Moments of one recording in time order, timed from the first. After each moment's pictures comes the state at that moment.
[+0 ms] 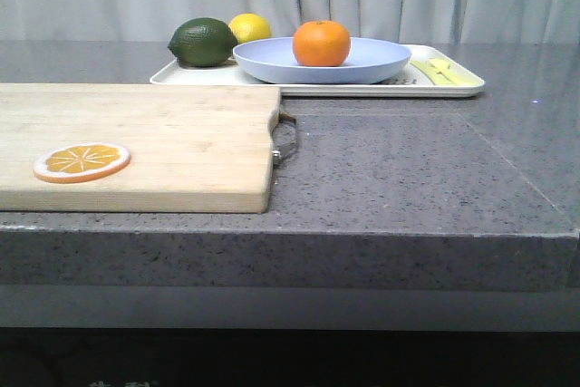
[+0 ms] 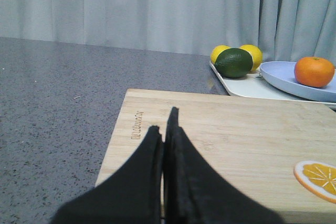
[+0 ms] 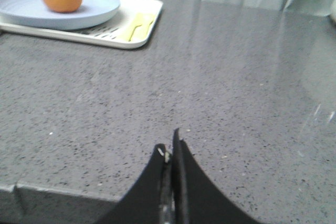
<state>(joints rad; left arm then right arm) -0.08 0.00 0.00 -0.04 0.04 -0.06 -0.03 0.03 -0.08 0.15 0.27 -0.19</state>
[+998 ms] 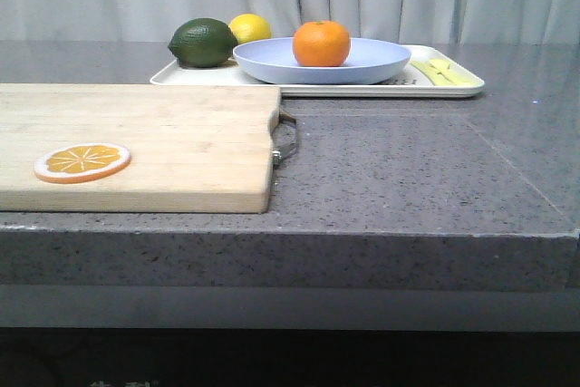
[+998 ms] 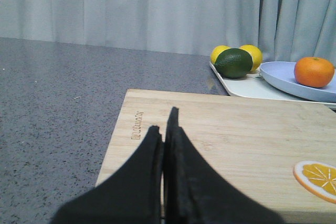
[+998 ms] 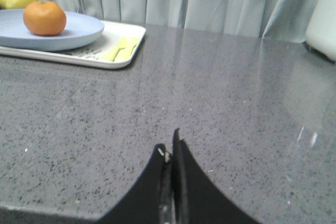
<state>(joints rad) -0.08 0.00 0.00 -0.04 0.04 -0.06 -0.04 -0.01 0.03 0.09 0.08 -0.15</state>
